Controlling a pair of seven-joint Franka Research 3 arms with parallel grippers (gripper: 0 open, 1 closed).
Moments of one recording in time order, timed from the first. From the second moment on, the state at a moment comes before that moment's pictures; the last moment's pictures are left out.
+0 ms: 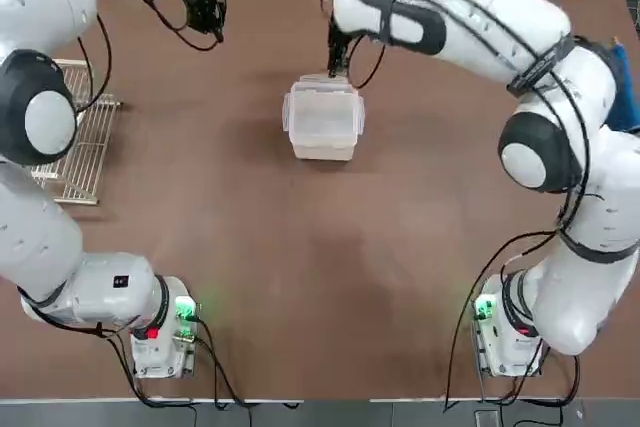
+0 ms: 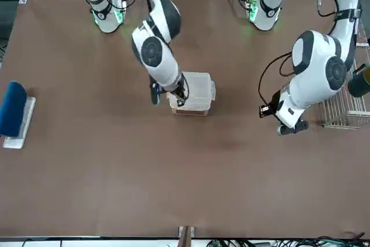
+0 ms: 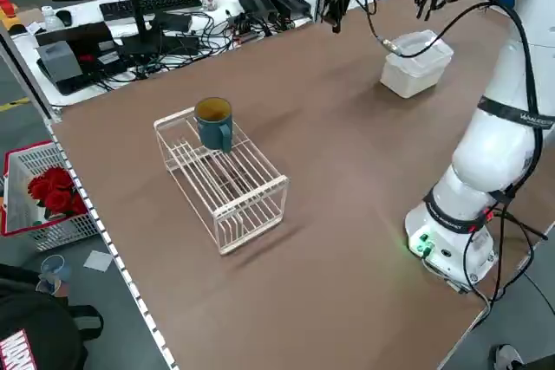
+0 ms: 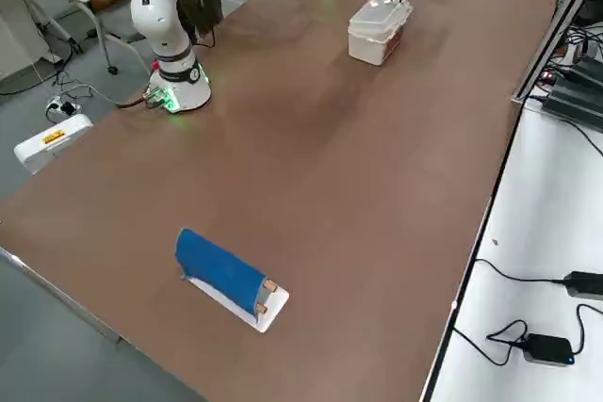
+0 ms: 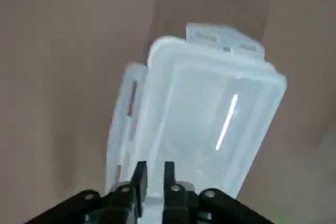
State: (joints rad) left arm -0.01 0.24 -0.26 -1.86 -0.19 2.06 -0.37; right arm 0.76 0.58 0.00 -1.43 0.29 2.09 2.01
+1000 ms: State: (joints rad) left arm -0.16 0.27 -0.36 -2.08 -0.19 2.37 -0.67; right arm 0.81 0.66 -0.01 -1.43 0.27 2.21 2.06
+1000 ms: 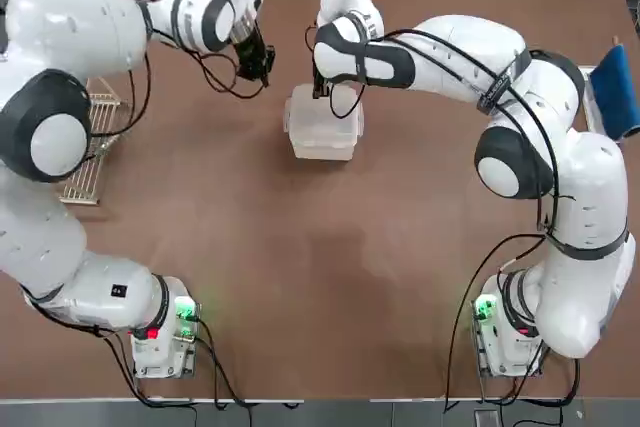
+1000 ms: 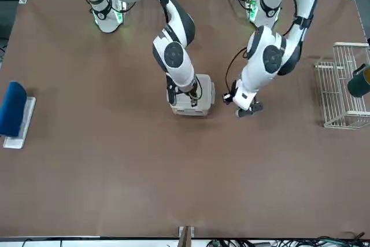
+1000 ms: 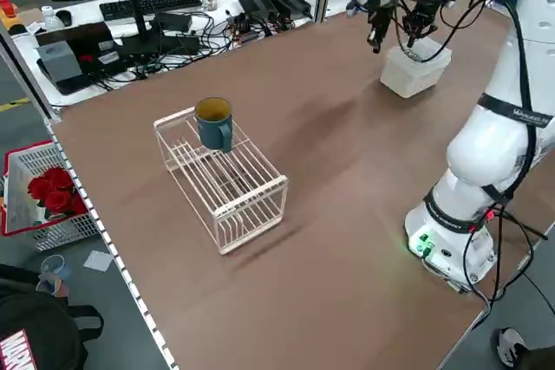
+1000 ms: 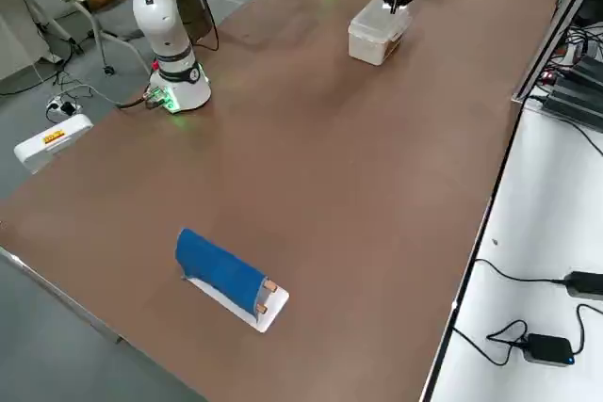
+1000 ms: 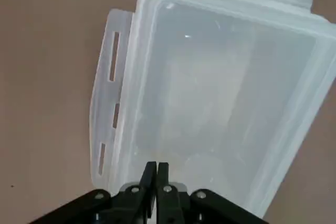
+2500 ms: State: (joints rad) left arm -0.26 0.30 -0.37 -2.17 -0.19 2.56 -0.78; right arm 0.81 0.66 -0.01 -1.43 0.27 2.21 2.06
